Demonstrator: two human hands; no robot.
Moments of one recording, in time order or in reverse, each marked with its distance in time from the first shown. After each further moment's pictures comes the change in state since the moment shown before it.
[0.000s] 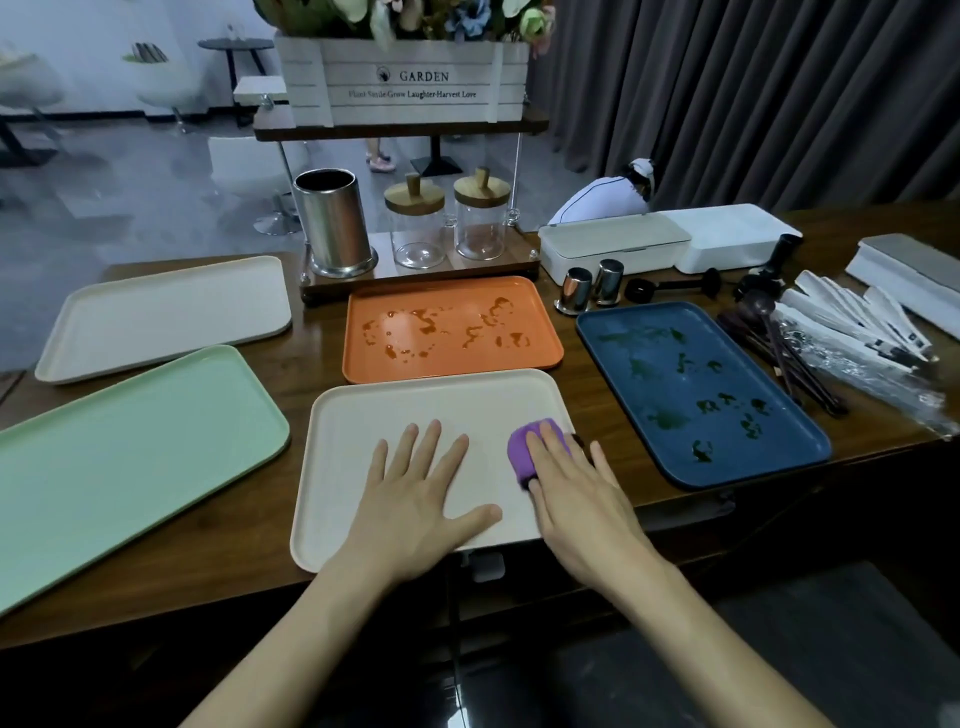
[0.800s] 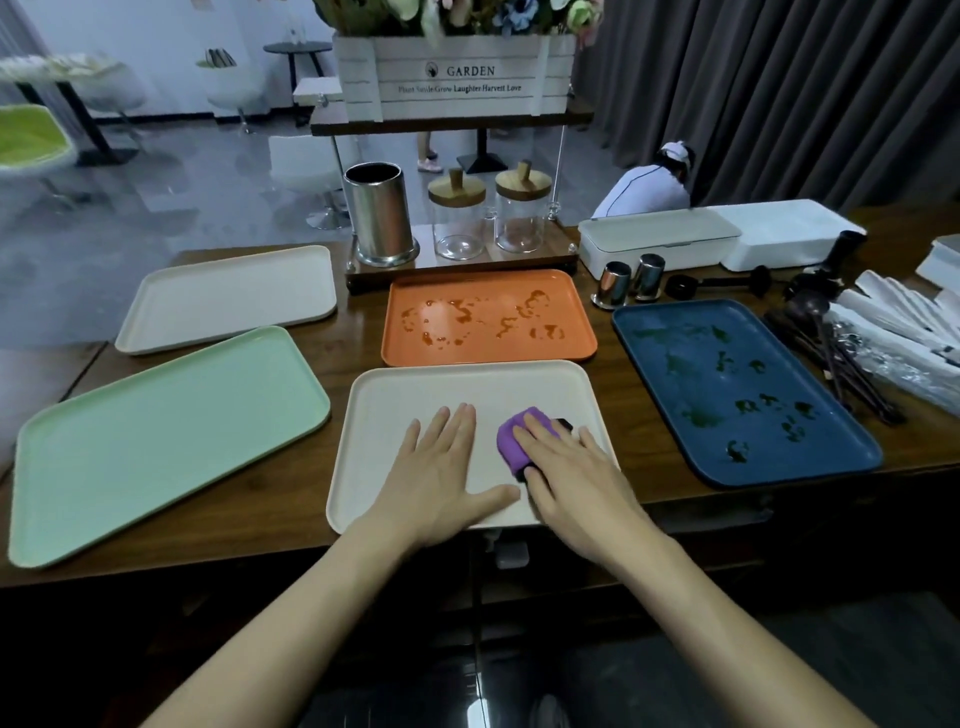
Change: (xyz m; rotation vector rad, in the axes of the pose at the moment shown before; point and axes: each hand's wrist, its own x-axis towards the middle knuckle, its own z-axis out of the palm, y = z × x) left_hand -0.003 0.002 -0.013 -0.066 -0.021 -0.009; right_hand 0.017 -0.014 -0.001 0.049 -0.012 -0.192
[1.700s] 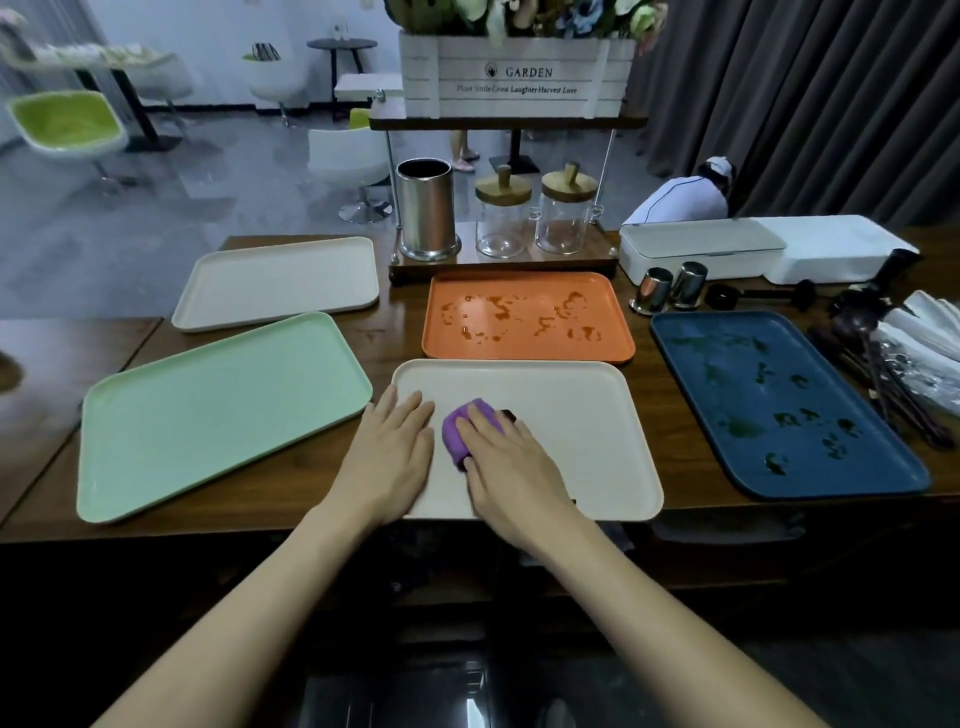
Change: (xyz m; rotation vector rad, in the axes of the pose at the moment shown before) left_hand -0.022 -0.079 -0.013 -0.126 0.236 -0.149; right_hand 0.037 -0.088 0.019 0.004 -0.002 -0.127
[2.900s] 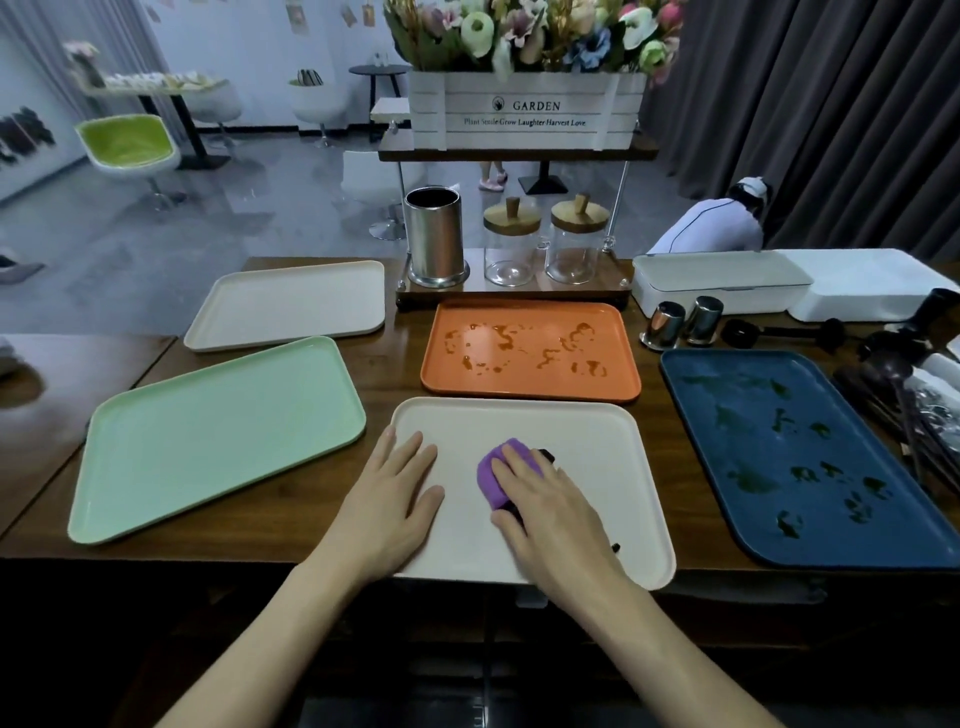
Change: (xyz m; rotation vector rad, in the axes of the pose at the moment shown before) left_hand -0.012 0.020 0.007 -0.018 -0.012 -0.073; right_hand -0.020 0.051 -0.013 0.112 0.019 0.004
